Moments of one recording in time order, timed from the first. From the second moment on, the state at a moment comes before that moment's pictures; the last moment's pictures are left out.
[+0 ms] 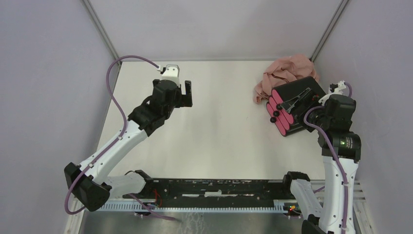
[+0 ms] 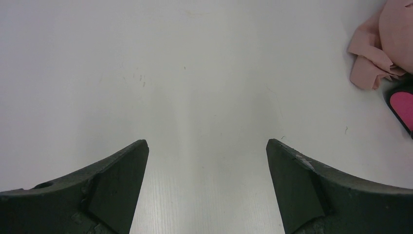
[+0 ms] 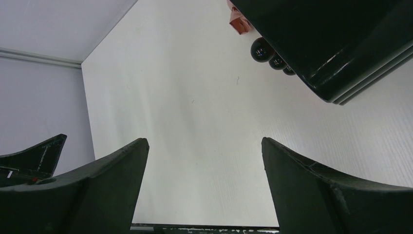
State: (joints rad) left arm -0.63 1.16 1.14 -0.42 -0.44 -0.27; right arm -0.16 0.78 1.17 -0.94 -0.28 0.65
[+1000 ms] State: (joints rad) left arm -0.63 1.16 1.14 -0.42 -0.43 -0.27; right arm -0.16 0.77 1.16 -0.94 -0.28 0.65
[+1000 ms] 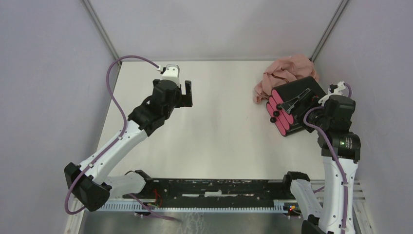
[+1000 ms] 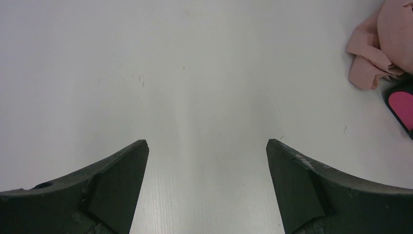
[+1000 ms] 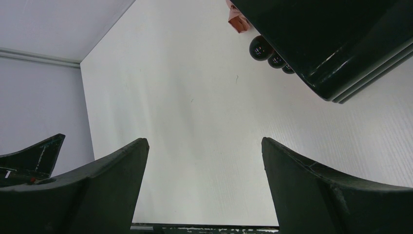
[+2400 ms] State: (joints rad) left arm -0.63 1.16 1.14 -0.42 -0.42 -0.27; right arm -0.16 0.77 1.16 -0.94 -0.28 0.65
